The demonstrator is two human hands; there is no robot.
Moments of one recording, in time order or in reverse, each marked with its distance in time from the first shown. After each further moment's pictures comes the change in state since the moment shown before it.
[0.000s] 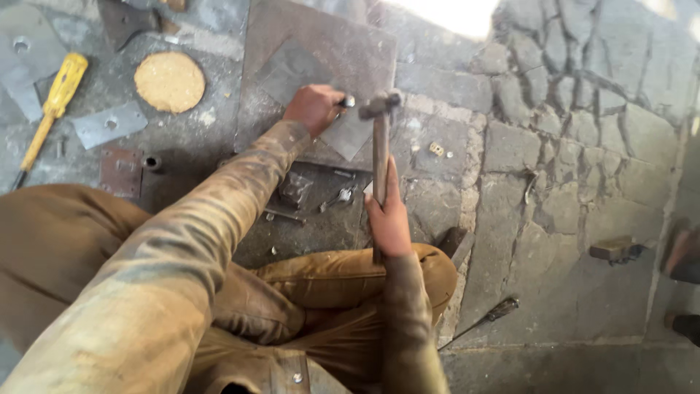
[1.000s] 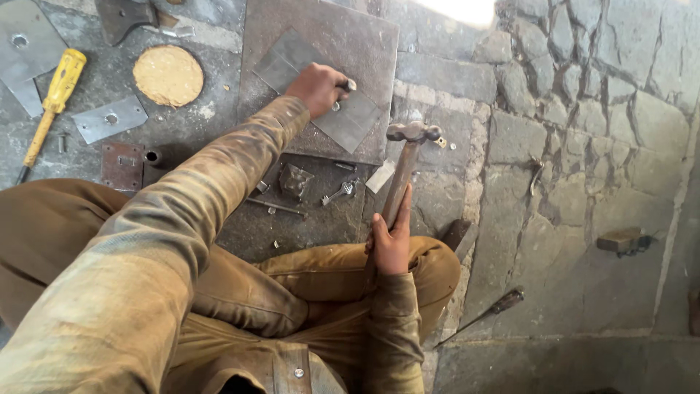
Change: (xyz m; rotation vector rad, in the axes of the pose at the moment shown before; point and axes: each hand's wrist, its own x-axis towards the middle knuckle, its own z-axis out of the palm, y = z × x) left_hand 0.027 -0.014 0.000 -0.058 -0.174 -0.081; right_hand -0.045 0.058 -0.002 0.534 0.045 0.070
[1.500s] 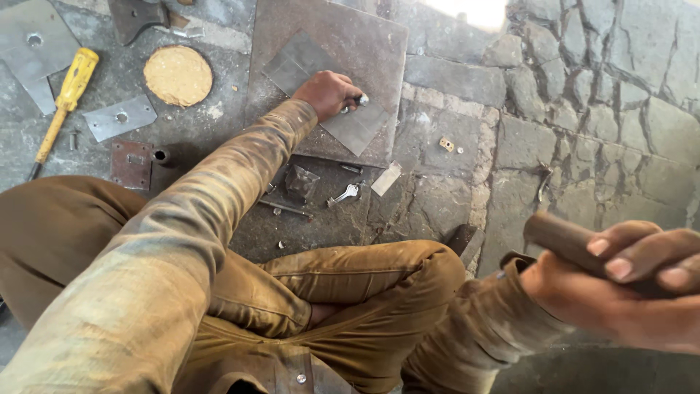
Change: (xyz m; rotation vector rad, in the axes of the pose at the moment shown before) left_hand 0.001 -0.014 0.007 0.119 -0.035 0.189; right_hand 0.035 -0.168 -0.117 -0.972 0.257 0.066
